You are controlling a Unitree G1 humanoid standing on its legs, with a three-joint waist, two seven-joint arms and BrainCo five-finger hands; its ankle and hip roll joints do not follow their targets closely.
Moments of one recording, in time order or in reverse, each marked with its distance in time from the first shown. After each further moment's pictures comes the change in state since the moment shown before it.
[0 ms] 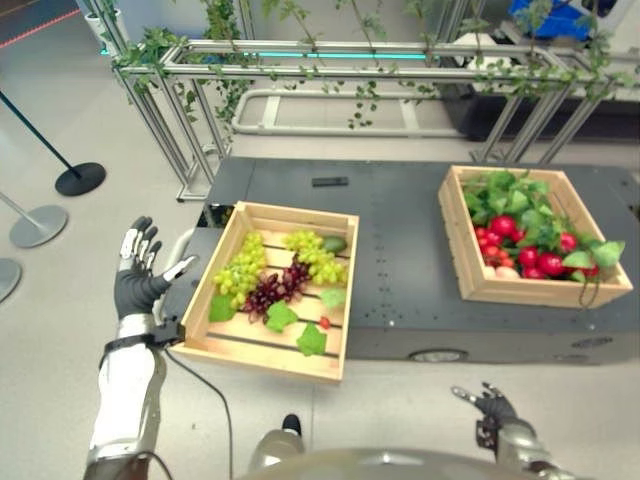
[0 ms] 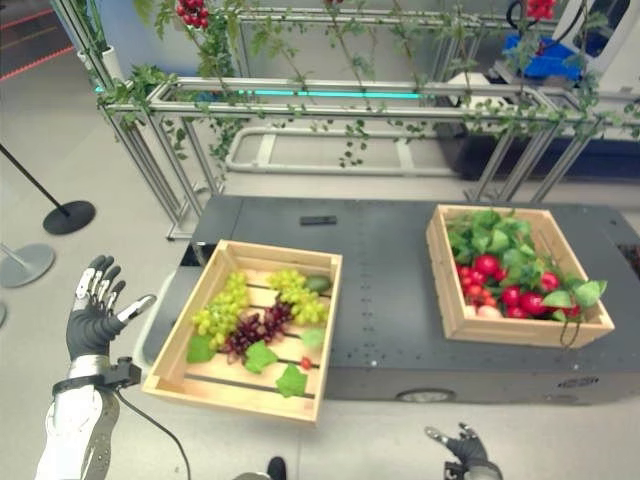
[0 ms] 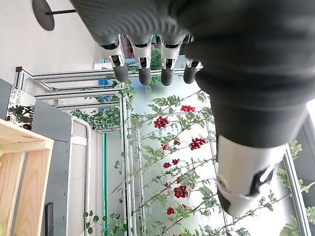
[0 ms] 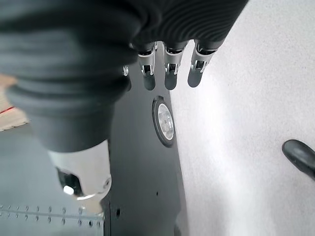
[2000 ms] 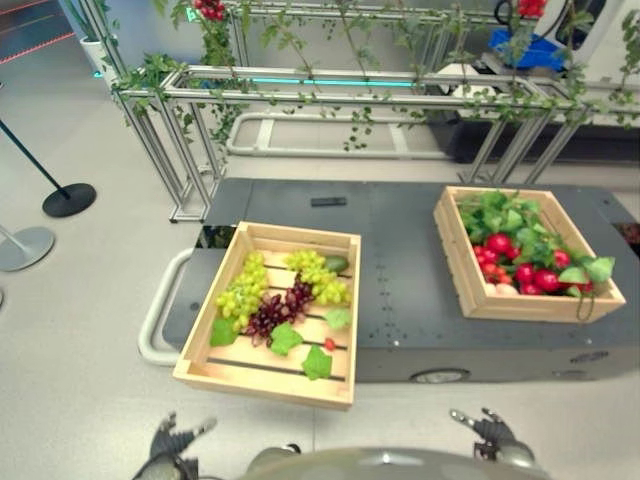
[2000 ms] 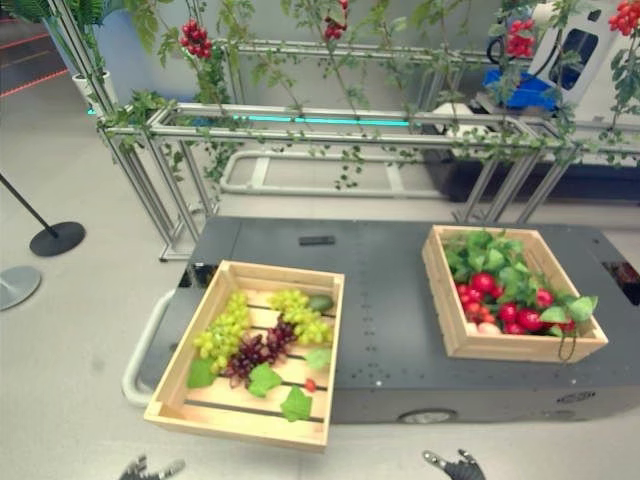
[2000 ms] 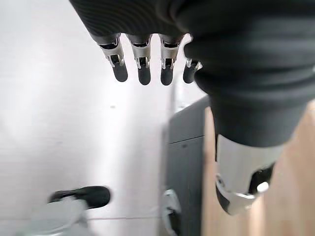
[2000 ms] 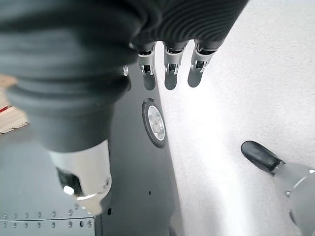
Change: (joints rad) left arm -0.029 -0.125 -0.097 1.226 0.220 0.163 0.006; right arm 0.036 0.004 0.006 0.044 -0.002 0.015 -0.017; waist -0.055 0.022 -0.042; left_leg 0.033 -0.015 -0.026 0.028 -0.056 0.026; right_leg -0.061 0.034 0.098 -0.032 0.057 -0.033
